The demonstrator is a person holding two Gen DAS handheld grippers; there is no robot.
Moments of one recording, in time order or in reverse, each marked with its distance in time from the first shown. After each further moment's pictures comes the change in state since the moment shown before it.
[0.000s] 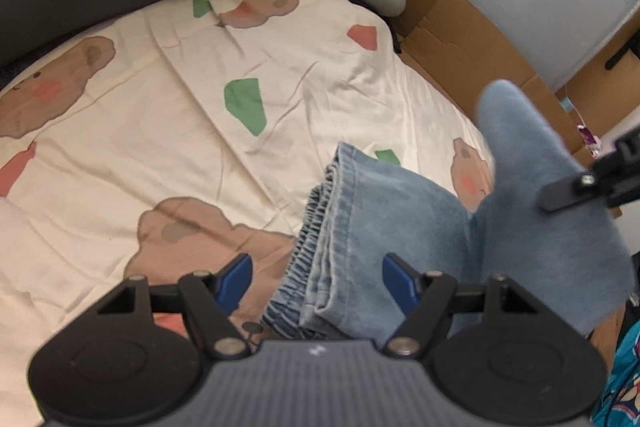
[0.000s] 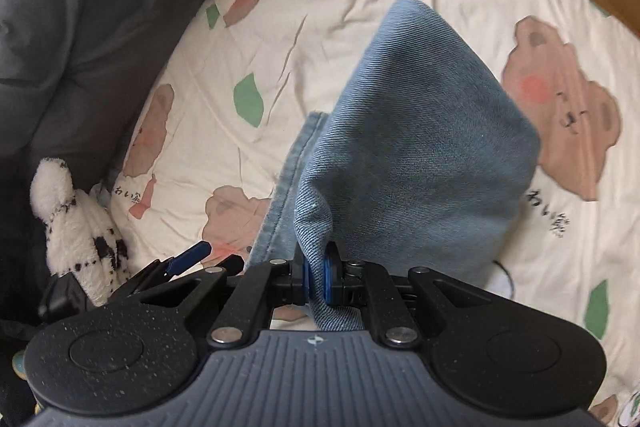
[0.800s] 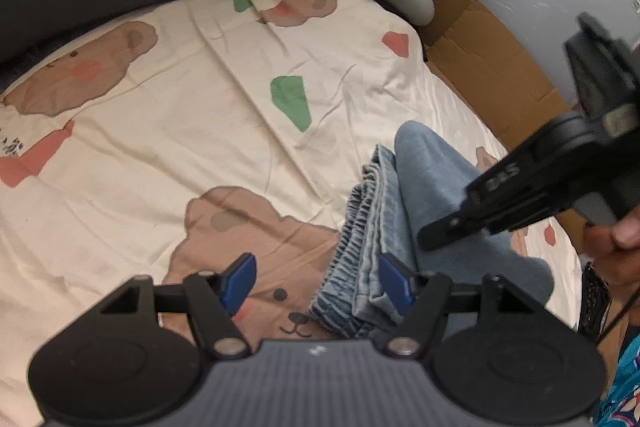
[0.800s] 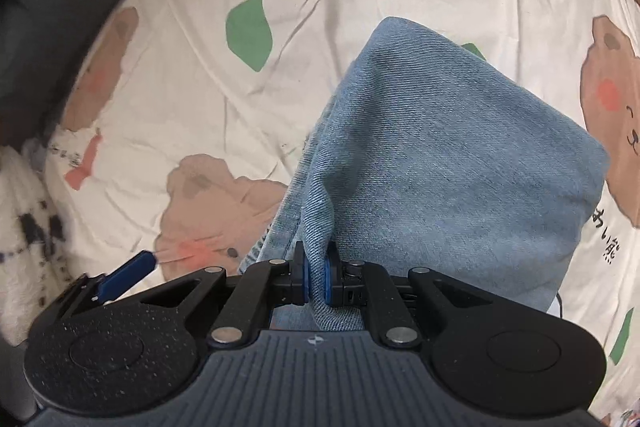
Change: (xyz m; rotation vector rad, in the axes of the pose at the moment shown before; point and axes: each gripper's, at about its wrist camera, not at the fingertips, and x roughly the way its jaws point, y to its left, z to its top) left arm -0.011 0.038 -0.009 -0.061 -0.014 0.022; right arm 0.127 0.067 0.013 -0.111 0.131 -0.191
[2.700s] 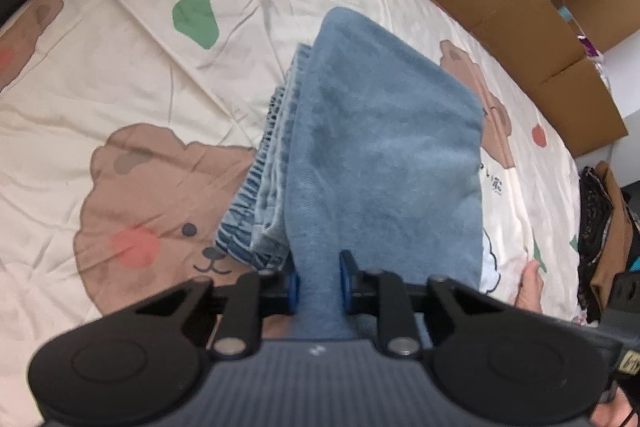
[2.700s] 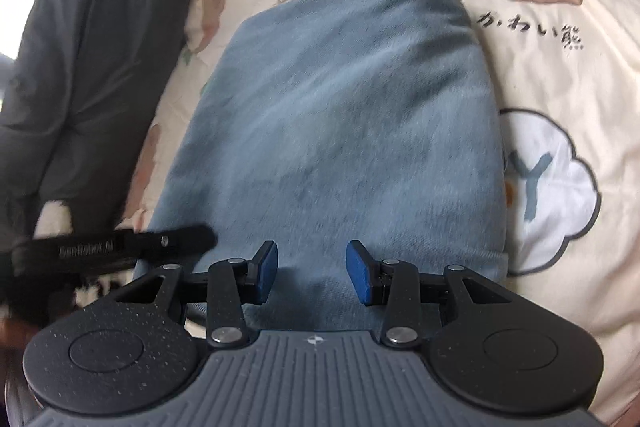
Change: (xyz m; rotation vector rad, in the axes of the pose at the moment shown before) left arm 0.034 -0.072 -0.016 0.151 0.269 -0.007; right arm 0.026 -0.133 -0.212 0.333 -0.482 0.418
